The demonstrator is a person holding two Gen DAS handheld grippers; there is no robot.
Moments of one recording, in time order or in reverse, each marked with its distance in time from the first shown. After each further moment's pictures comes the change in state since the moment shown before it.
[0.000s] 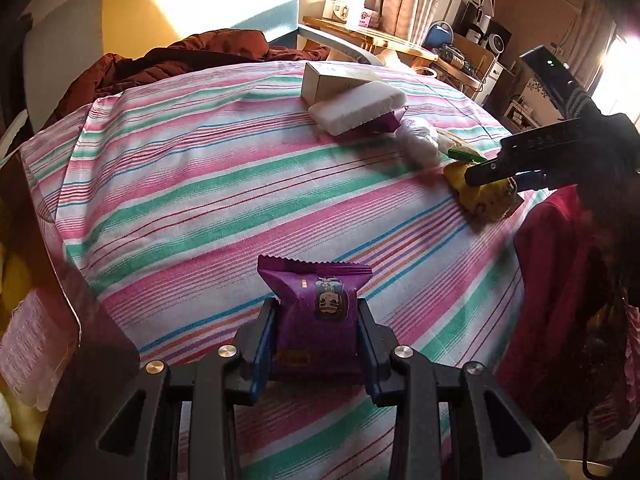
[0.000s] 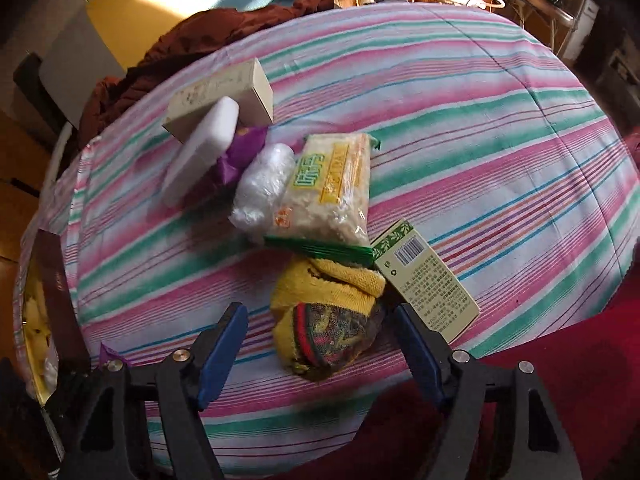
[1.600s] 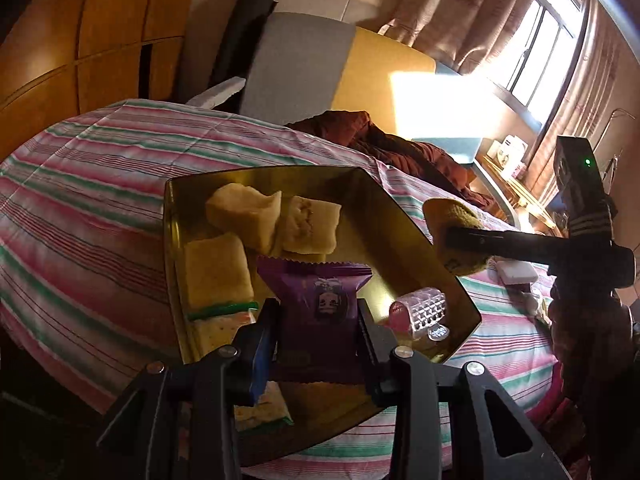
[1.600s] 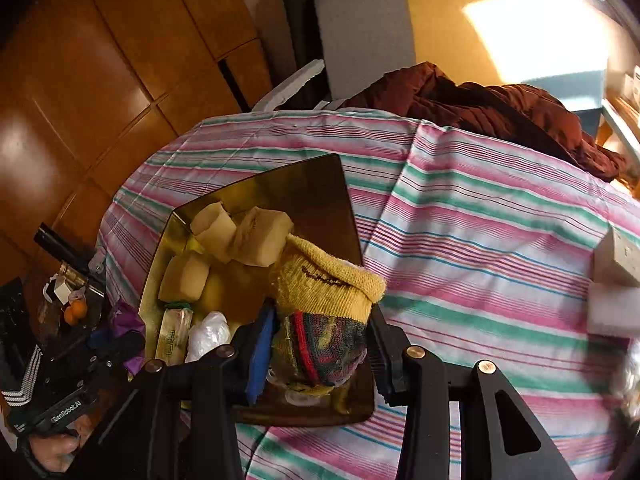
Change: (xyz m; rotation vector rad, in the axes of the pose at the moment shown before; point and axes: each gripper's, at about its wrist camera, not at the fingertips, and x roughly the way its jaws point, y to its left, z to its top) left arm -0.206 0.206 -0.108 -0.550 -0.317 0.288; right arm -0.029 0.336 -0.072 -0.679 -0.171 0.413
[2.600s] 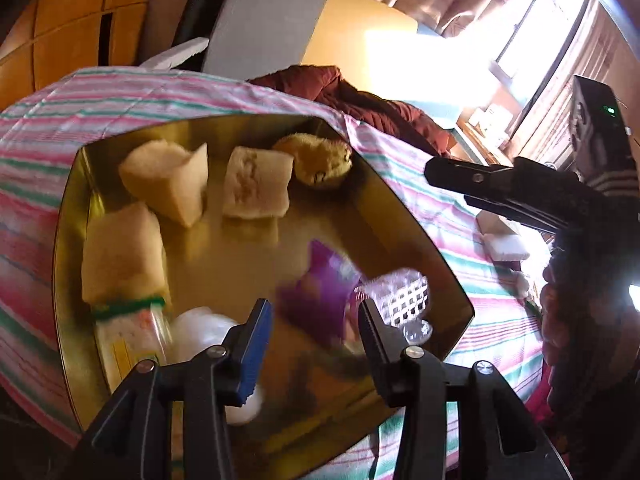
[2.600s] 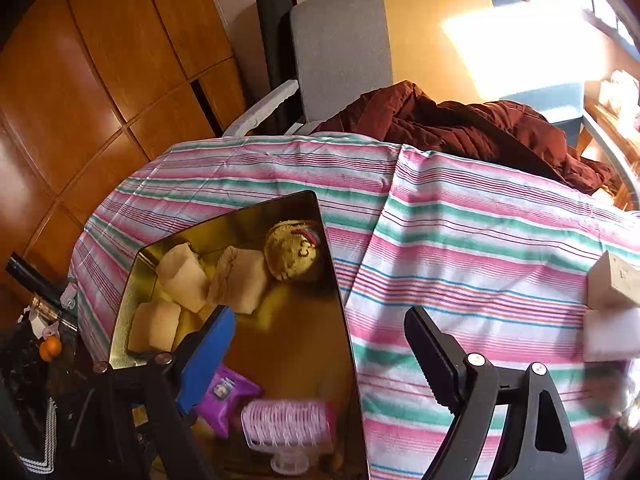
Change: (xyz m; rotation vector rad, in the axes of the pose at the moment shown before) left arm 0.068 -0.037 -0.007 0.024 0.142 -0.098; right arm 0.020 -0.005 0.023 0.049 -0.089 -0.106
